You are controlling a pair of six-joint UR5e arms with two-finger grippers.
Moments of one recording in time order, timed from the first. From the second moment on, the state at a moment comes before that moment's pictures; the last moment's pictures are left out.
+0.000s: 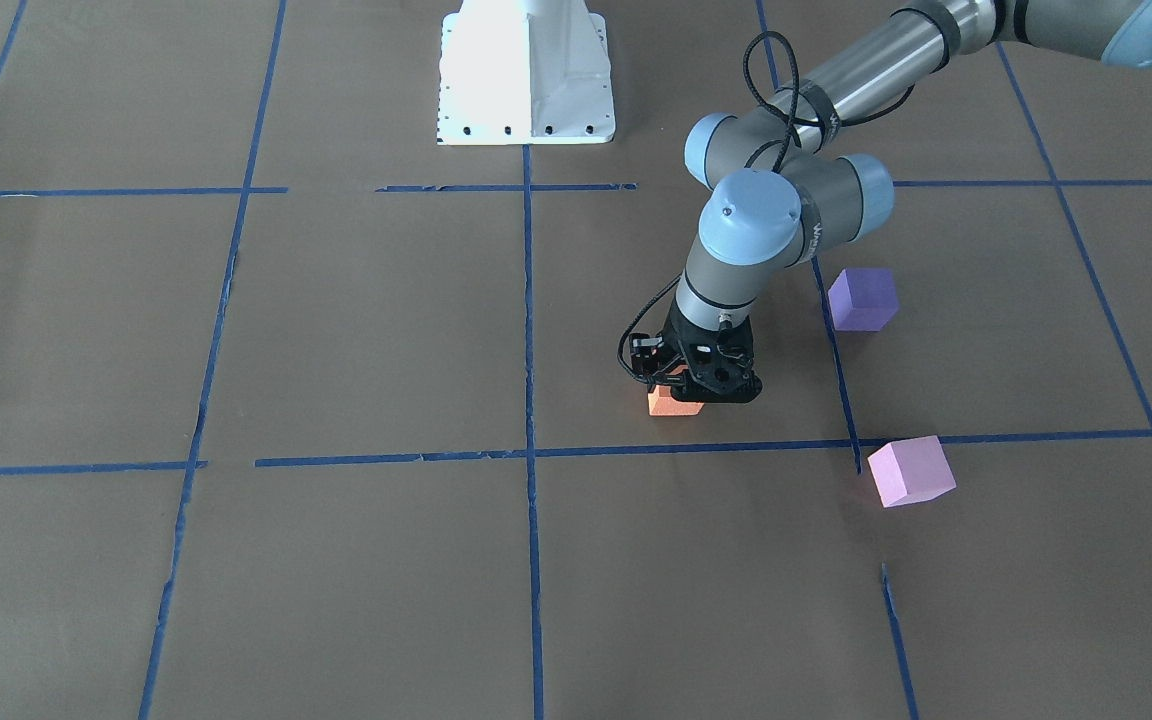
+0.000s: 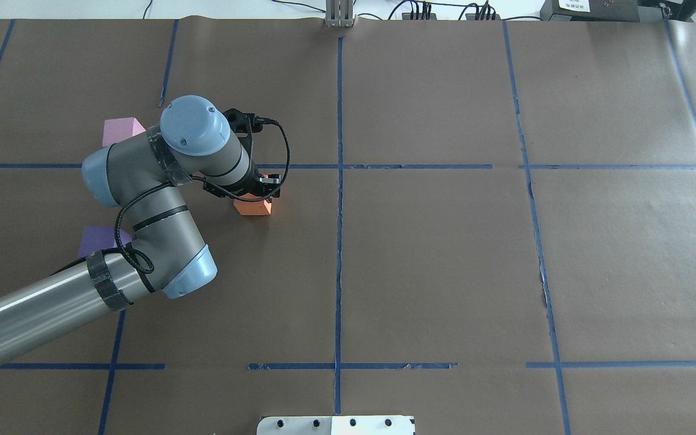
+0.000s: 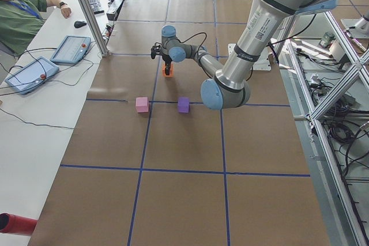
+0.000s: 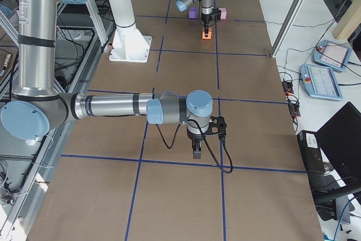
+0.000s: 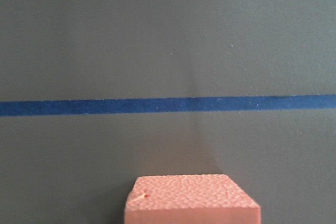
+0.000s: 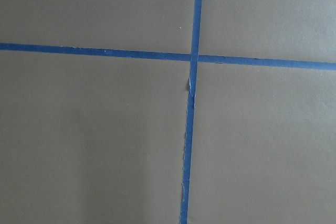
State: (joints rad) left arm -0.69 -2.20 -1.45 -1.86 -1.99 -1.08; right arm 1.53 -1.68 1.76 -1.56 2.34 0.04
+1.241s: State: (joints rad) left arm -0.91 -1.92 -1.50 -1.85 -2.14 -0.72; right arm 1.53 -1.68 1.76 -1.56 2.34 0.04
